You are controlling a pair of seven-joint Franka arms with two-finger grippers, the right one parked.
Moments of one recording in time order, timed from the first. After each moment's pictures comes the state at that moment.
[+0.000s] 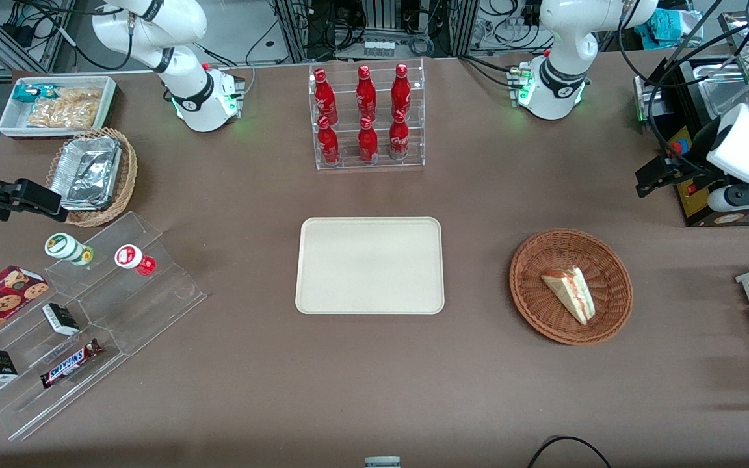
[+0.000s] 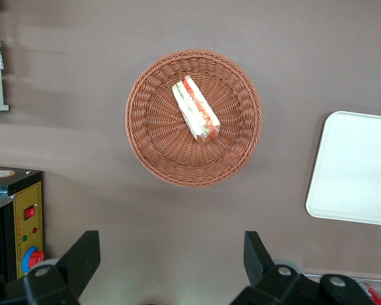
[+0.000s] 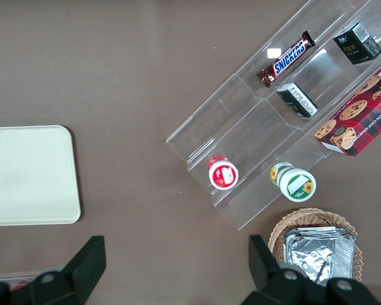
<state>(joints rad) 0.05 -0.01 -0.14 -1.59 0.00 1.54 -0.21</state>
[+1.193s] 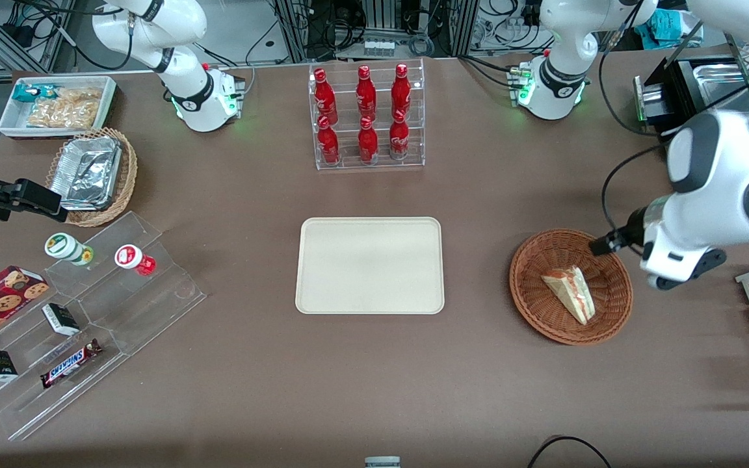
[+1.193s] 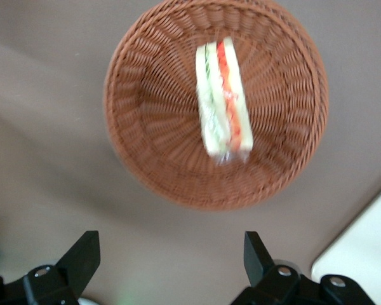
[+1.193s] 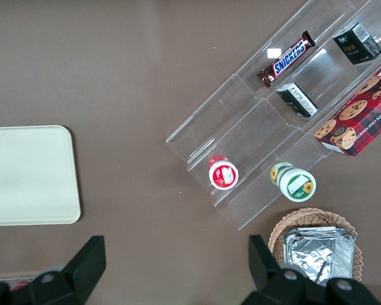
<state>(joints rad) 0.05 0.26 -0.15 -1.76 0.00 1.79 -0.58</state>
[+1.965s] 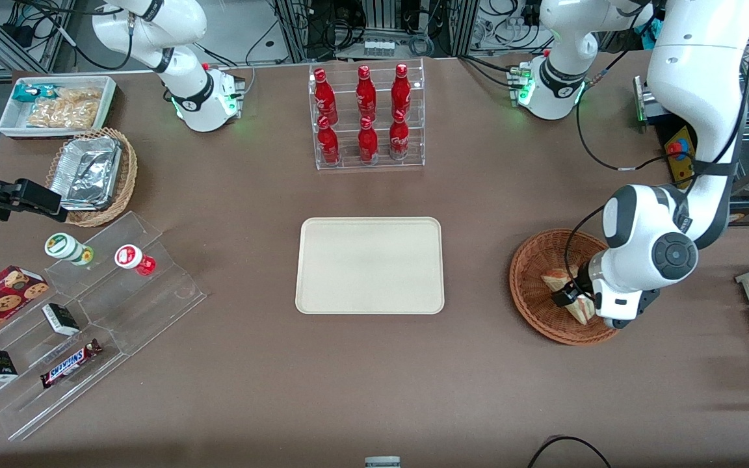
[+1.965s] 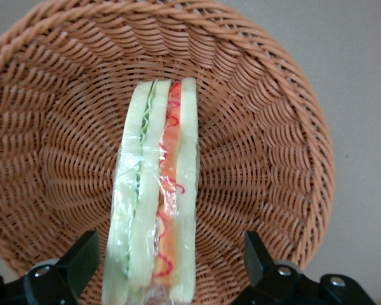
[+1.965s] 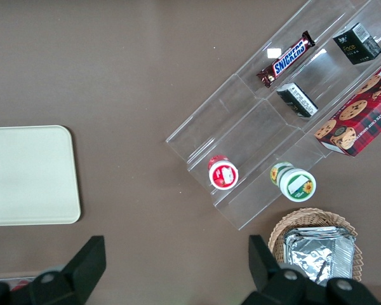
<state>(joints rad) 0.02 0.48 -0.15 -1.85 0.00 2.19 -0.78</state>
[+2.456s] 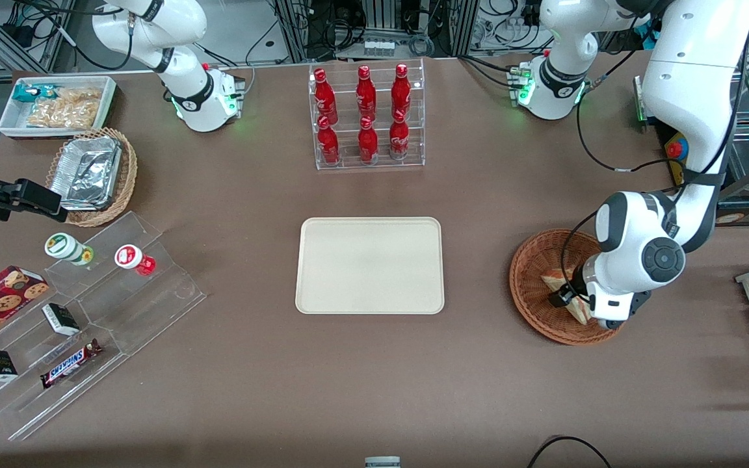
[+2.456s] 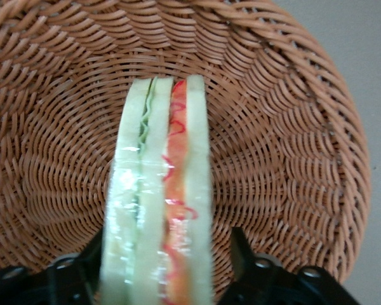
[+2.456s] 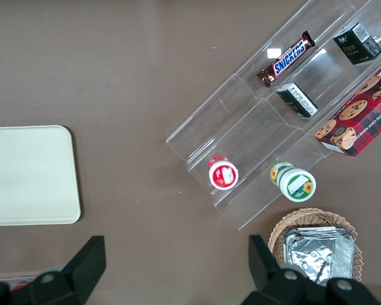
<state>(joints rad) 0.02 0.52 -0.15 -1.87 0.00 2.26 -0.78</state>
